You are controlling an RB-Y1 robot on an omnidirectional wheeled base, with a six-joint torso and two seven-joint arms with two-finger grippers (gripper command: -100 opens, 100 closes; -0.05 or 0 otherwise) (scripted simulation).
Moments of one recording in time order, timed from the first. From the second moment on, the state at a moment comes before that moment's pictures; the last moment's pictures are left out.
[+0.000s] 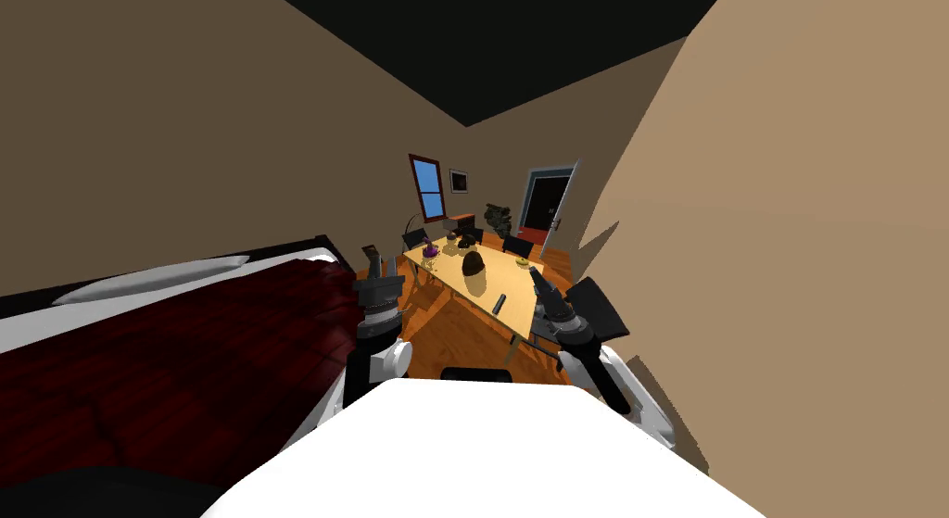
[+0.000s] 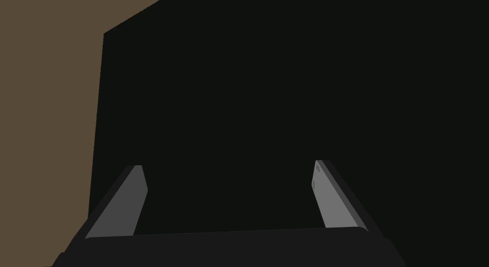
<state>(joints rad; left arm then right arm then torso) 0.46 0.00 -0.02 -2.27 0.09 -0.61 0.17 0.42 -0.33 0.04 -2.18 0.34 -0.66 0.03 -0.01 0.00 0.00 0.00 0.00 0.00</state>
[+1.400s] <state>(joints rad) 0.46 0.00 -0.02 -2.27 0.09 -0.61 0.17 0.35 -0.53 0.08 -1.93 0.70 -0.70 0.13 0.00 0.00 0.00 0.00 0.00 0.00</state>
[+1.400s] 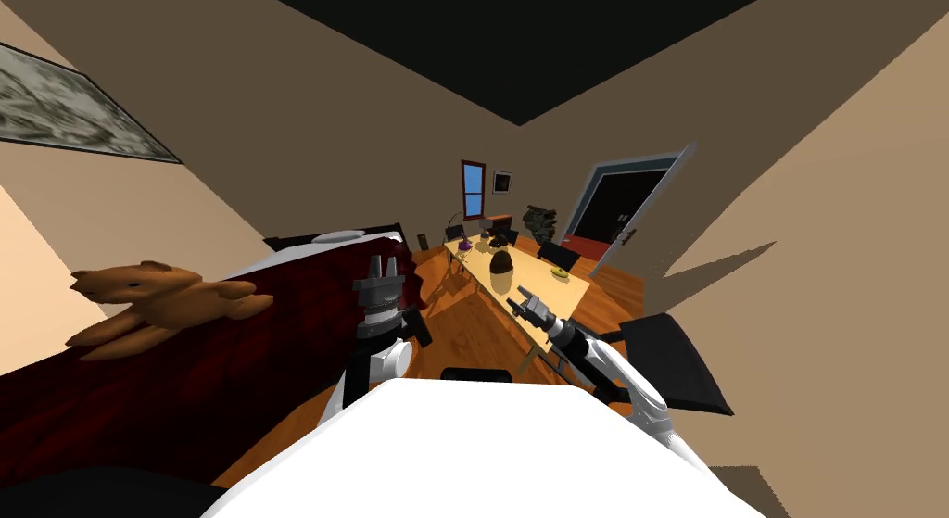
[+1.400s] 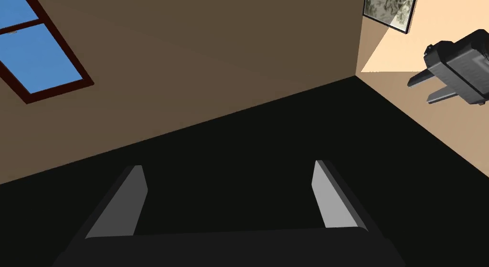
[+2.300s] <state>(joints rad) 0.46 0.00 -0.02 -2.27 0.09 -0.61 0.17 0.32 -0.65 0.10 -1.75 0.94 -0.72 0.18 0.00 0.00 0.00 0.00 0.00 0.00</state>
